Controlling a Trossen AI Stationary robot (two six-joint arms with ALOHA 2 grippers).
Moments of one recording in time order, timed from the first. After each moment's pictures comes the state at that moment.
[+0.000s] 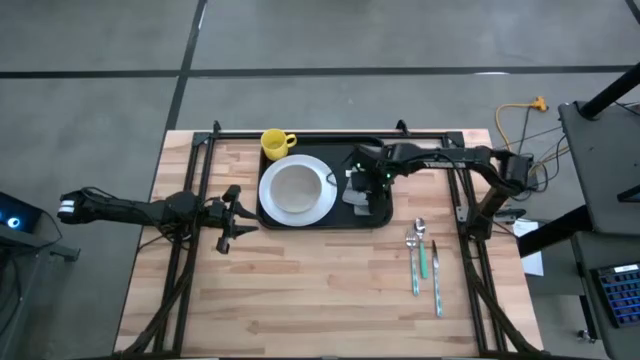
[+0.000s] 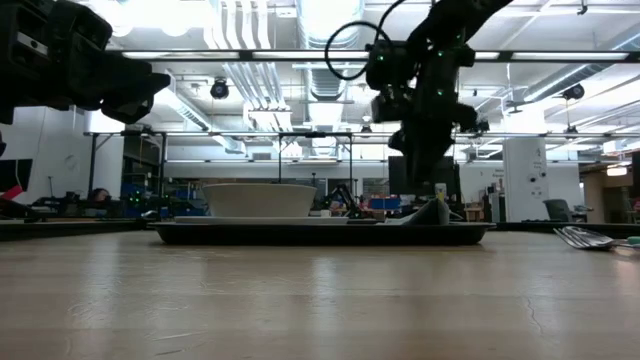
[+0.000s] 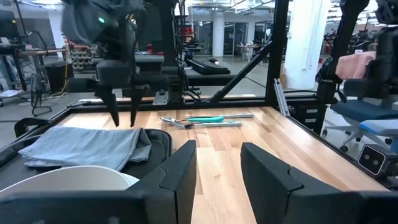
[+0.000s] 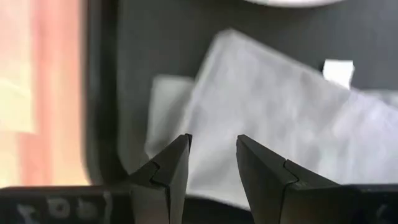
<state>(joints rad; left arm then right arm) -0.03 0.41 0.01 0.38 0.10 -0.01 -0.33 1.70 1.20 -0.82 -0.10 -0.37</state>
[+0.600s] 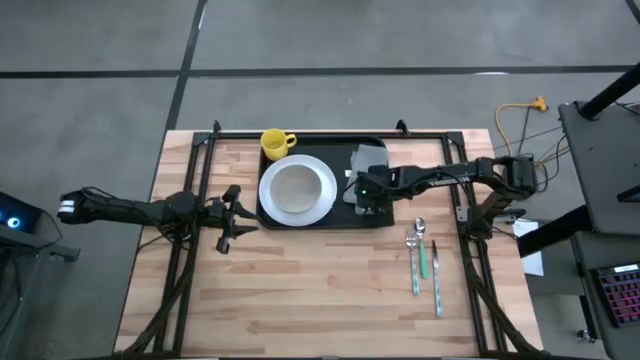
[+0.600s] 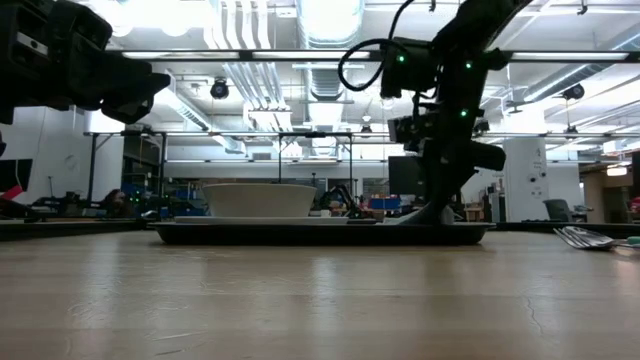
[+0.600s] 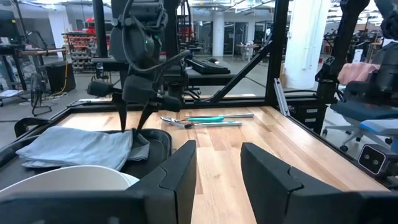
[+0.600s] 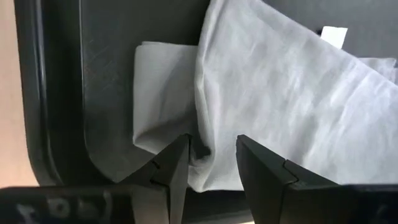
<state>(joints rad) -0.03 0.41 0.01 0.38 0.10 -0.01 -0.18 1.65 1.00 -0.66 0.21 -0.28</state>
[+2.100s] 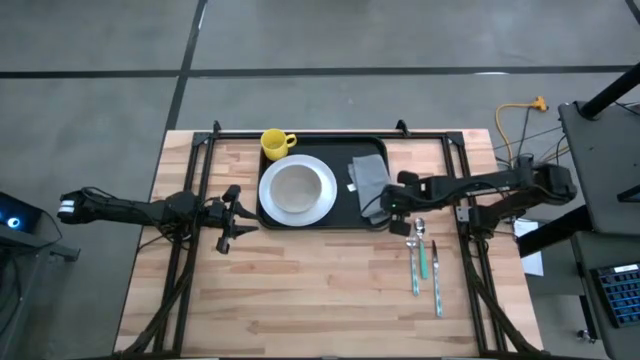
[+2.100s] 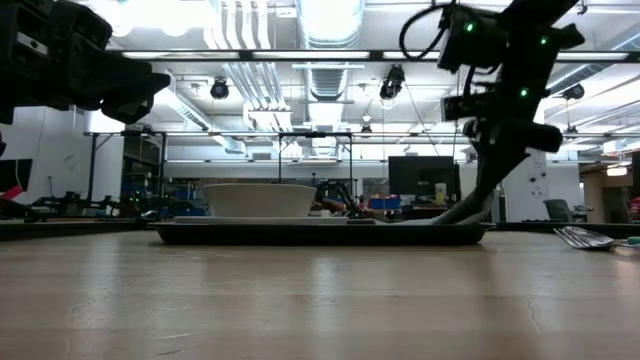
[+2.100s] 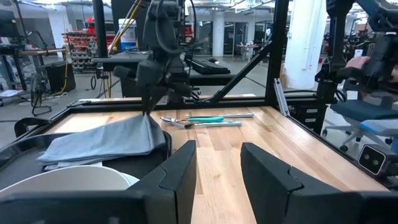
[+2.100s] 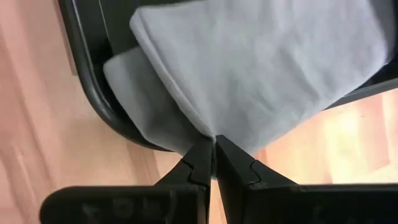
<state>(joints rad) -0.03 0.41 0.01 0.38 0.10 -0.01 -0.07 1.33 0.77 -0.70 0.28 0.08</state>
